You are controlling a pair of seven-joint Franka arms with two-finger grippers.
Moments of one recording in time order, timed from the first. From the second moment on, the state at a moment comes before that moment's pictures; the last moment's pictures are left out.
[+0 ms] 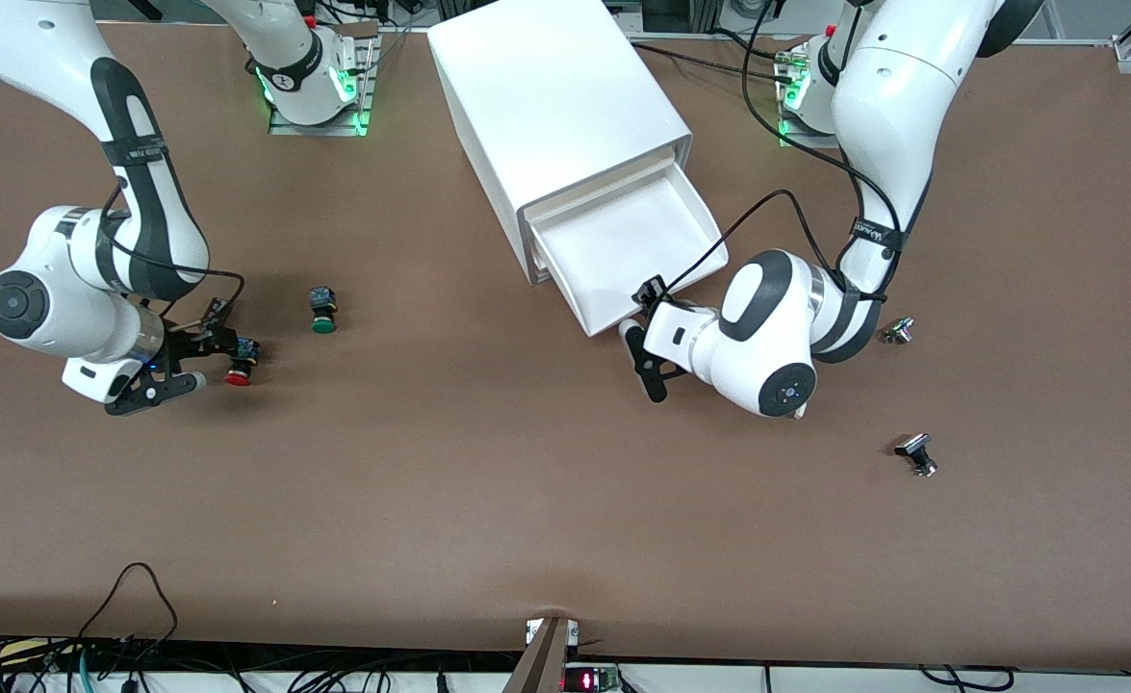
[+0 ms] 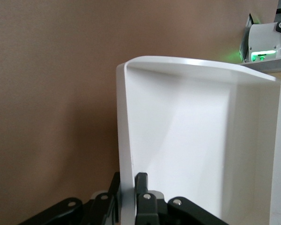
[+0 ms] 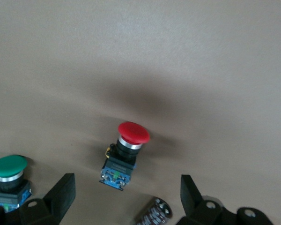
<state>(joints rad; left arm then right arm) -0.33 0.76 -0.13 -1.35 -0.54 1.65 0.74 0.07 0.44 -0.15 -1.93 0.06 2.24 -0.43</state>
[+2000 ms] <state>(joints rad) -0.10 0.60 -0.09 -1.15 -0.32 1.36 0.53 0.08 0.48 -0.13 -1.92 0.14 2.24 -0.43</state>
